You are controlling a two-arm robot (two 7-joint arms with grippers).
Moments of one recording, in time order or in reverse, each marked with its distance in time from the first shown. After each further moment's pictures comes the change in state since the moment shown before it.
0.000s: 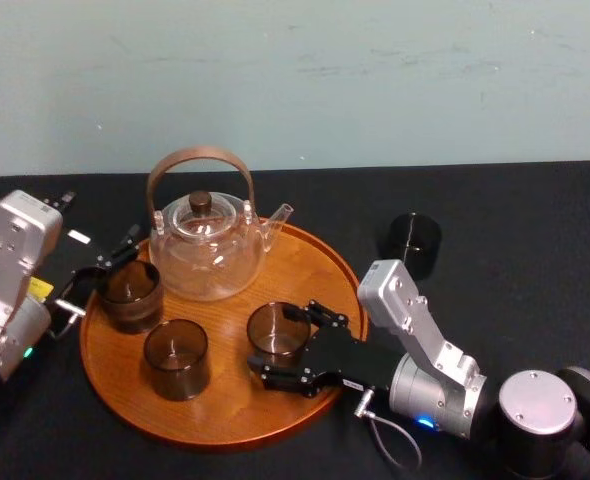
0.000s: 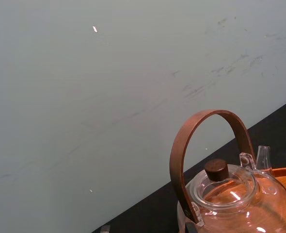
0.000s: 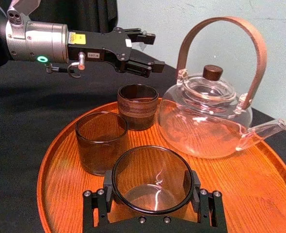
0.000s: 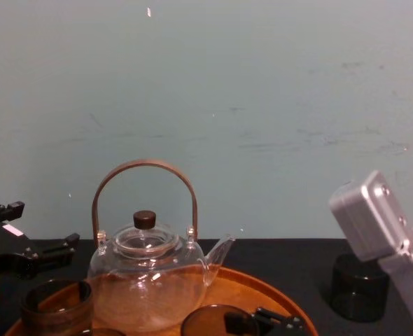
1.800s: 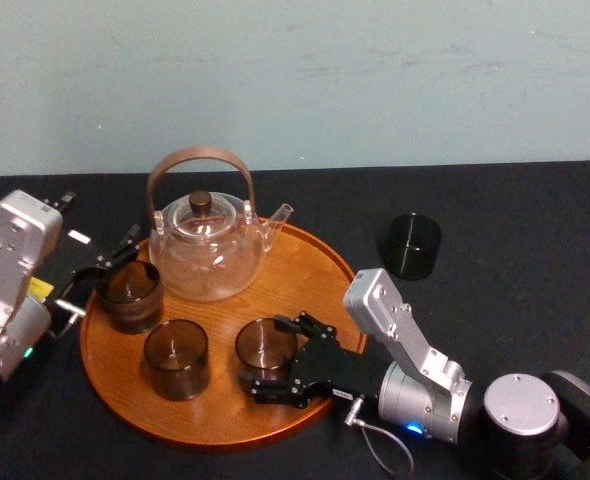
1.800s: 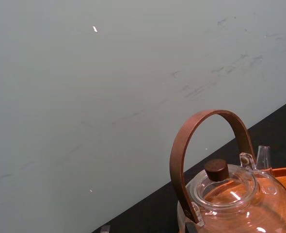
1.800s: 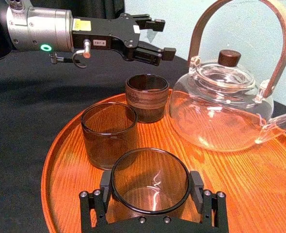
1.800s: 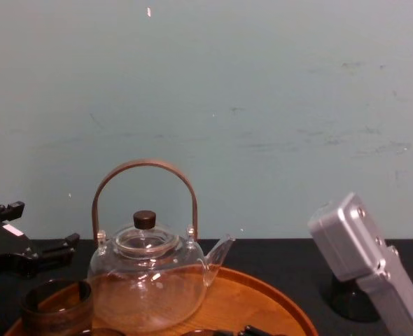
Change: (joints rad) left arm 0.000 0.000 0.000 0.000 0.000 0.000 0.000; right arm 0.030 -0.026 -0.031 0.072 0.006 -0.007 0.021
